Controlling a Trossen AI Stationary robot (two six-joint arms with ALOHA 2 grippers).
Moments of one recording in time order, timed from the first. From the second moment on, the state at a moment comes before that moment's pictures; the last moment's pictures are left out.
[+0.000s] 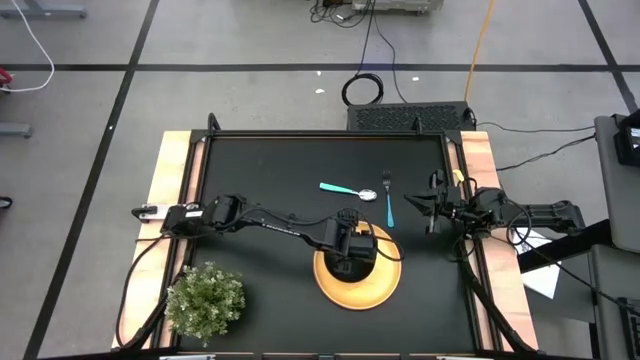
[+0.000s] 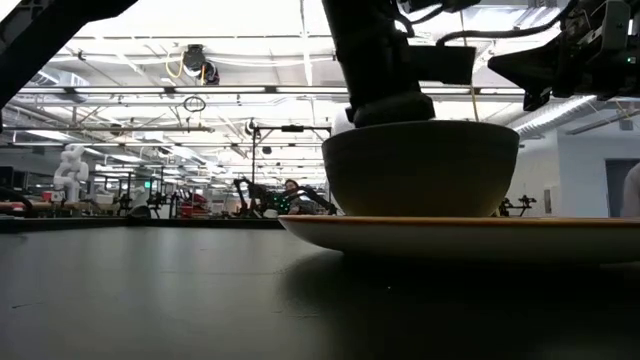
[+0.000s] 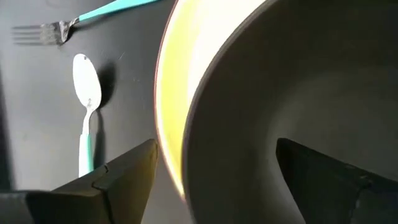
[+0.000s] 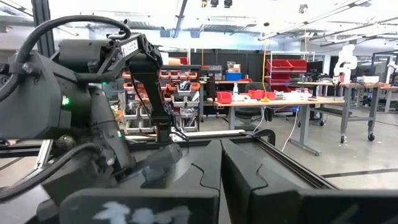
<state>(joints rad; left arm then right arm) -0.19 2.39 2.15 -1.00 -0.40 0.06 -0.01 0.07 0.01 0.25 0.16 -0.02</state>
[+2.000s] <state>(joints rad) -0.18 1.72 2.15 -1.16 -0.37 0.04 -0.01 0.11 0.01 0.27 0.16 0.00</state>
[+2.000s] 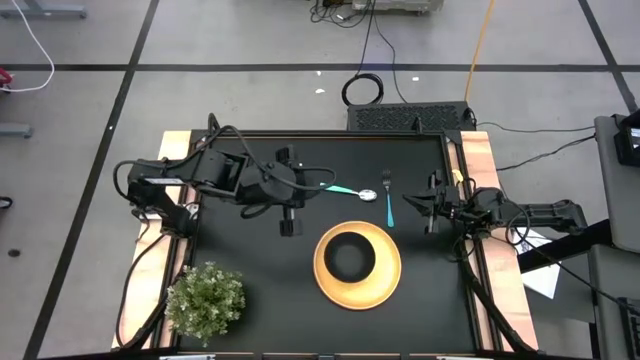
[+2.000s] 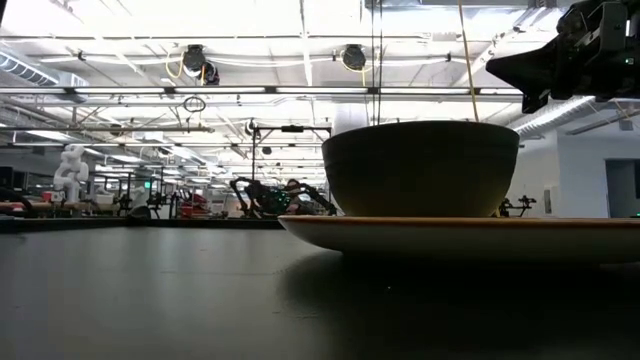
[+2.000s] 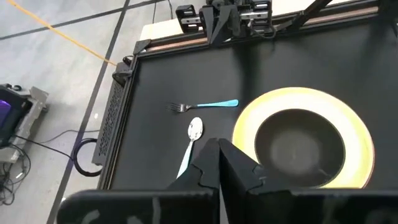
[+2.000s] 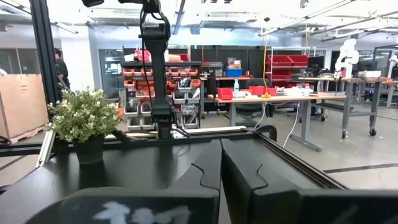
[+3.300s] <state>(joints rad) -0.14 0.75 1.02 -0.57 -0.27 0.05 -0.01 0.11 0.01 0.27 0.16 0.01</state>
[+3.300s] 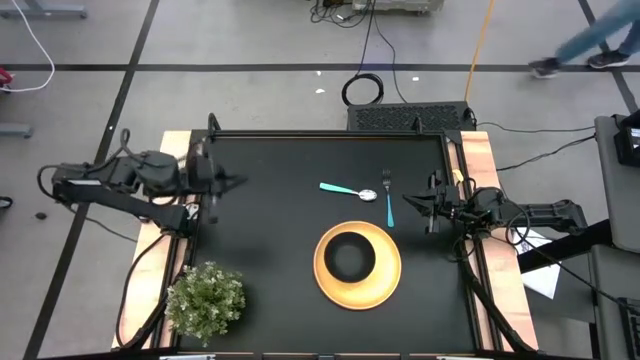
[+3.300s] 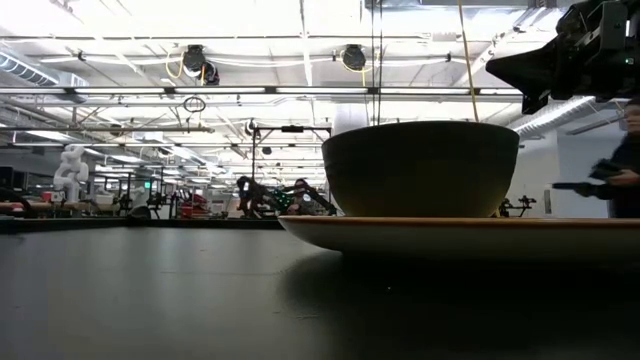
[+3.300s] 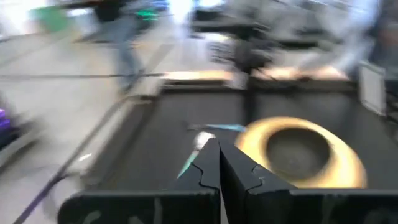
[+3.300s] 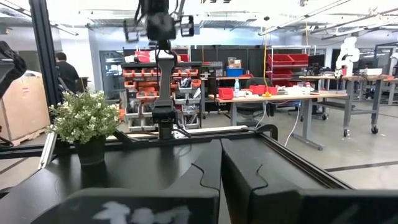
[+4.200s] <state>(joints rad) -0.10 0.48 0.69 -0.37 -0.01 0.17 -0.01 0.11 0.01 0.27 0.16 0.01</state>
